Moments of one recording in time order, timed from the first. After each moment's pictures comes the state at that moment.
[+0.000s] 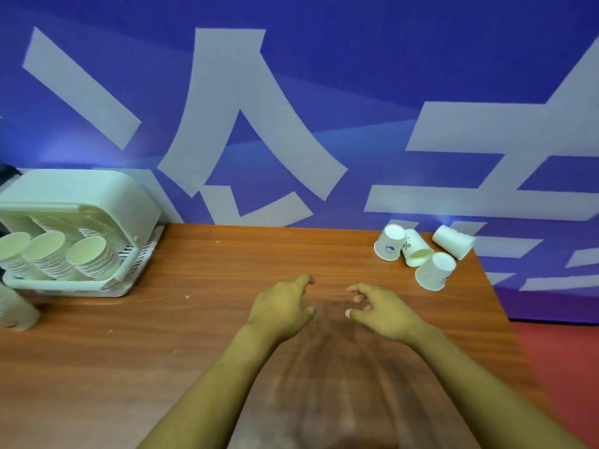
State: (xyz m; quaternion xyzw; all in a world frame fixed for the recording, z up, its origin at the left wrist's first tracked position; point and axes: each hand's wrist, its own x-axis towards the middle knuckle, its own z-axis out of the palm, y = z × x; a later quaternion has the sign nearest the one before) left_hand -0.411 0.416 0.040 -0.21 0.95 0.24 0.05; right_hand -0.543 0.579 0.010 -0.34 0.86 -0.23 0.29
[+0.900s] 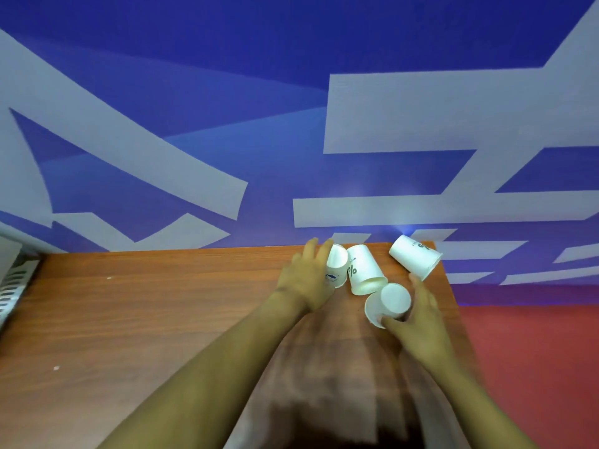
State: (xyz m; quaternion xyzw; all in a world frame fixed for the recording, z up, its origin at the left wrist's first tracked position) left_hand -0.691 0.470 -0.042 -0.16 0.96 0.22 0.12; right_hand -0.743 0.685 -0.090 -0.08 0.91 -0.37 0.16
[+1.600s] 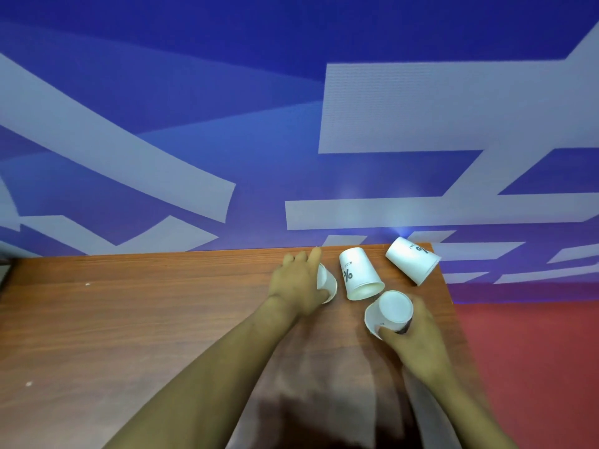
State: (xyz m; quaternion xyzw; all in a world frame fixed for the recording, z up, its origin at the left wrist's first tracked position) left_hand -0.708 0.462 -0.063 -0.18 0.96 0.18 0.13; right_hand -0.746 0.691 -0.106 -0.07 0.89 -0.41 0.18
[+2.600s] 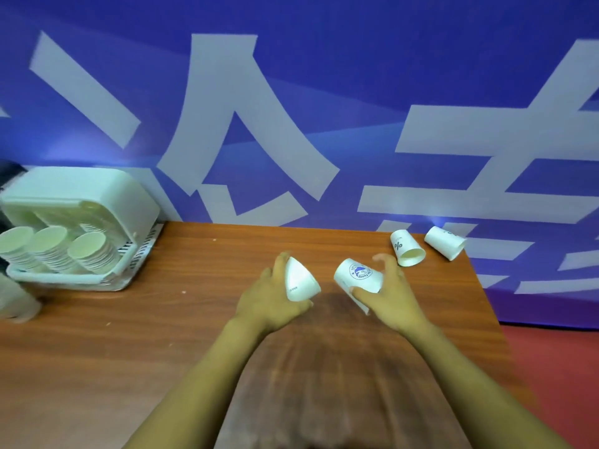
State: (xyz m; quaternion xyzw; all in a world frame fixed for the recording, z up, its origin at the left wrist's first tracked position) left_hand -0.411 0.430 0.037 -0.30 0.90 0.33 0.01; right_hand -0.553 0.608 0.020 -0.22 0.86 -0.43 0.16
